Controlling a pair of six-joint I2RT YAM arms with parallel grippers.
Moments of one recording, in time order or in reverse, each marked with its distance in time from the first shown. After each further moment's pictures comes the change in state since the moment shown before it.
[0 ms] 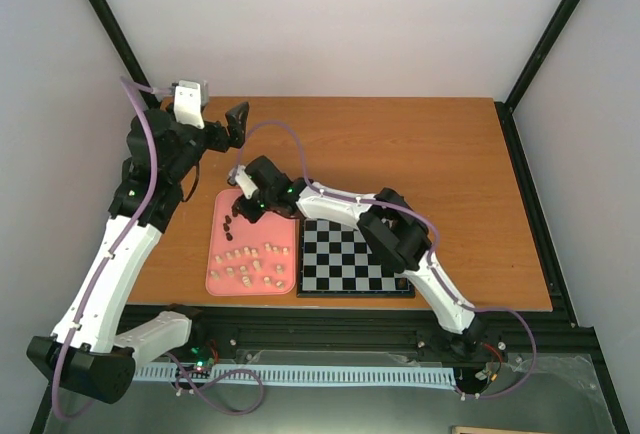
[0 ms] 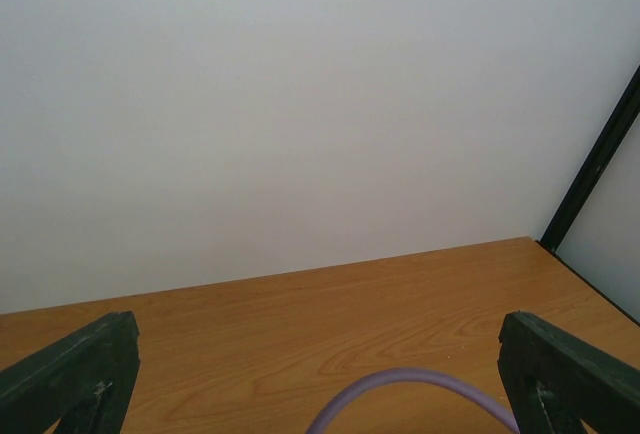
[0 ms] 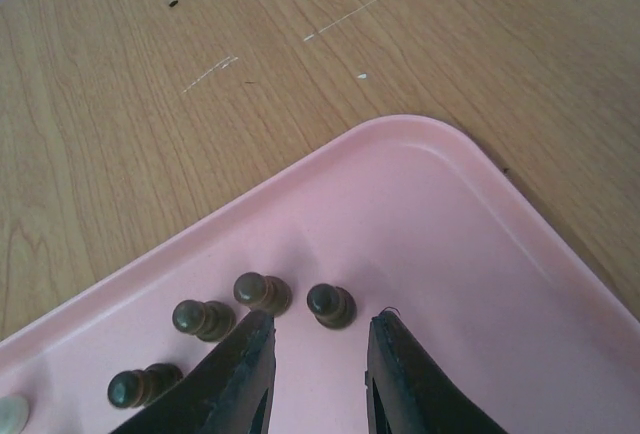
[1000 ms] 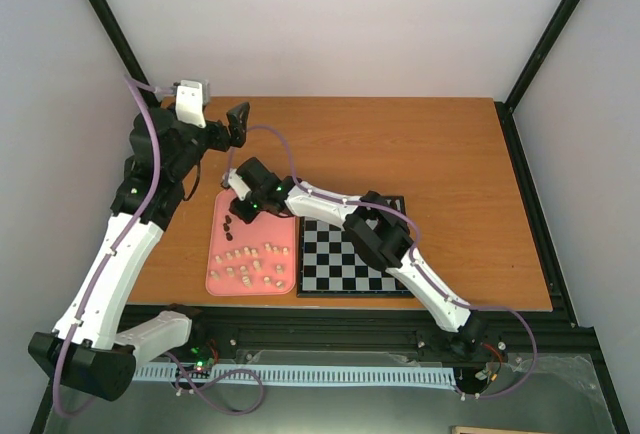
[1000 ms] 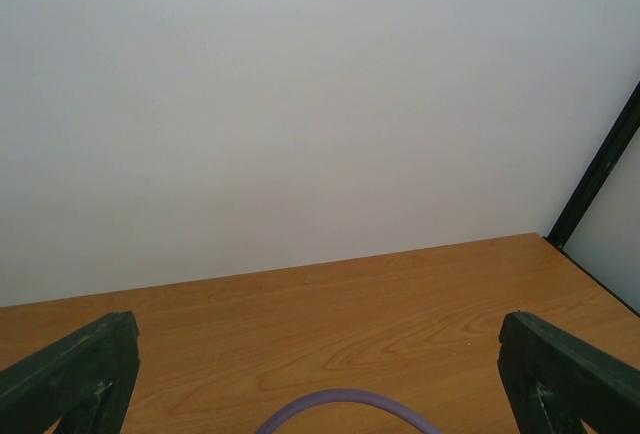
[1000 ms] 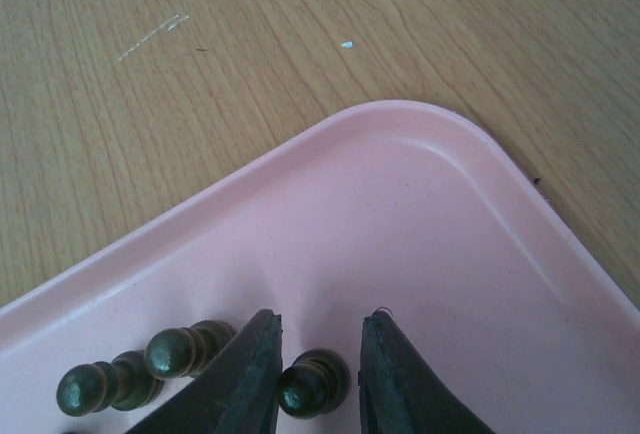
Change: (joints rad) left arm 0.000 0.013 0.000 0.000 -0.019 0.001; right arm 0.000 0.206 0.262 -0.130 -0.016 -0.044
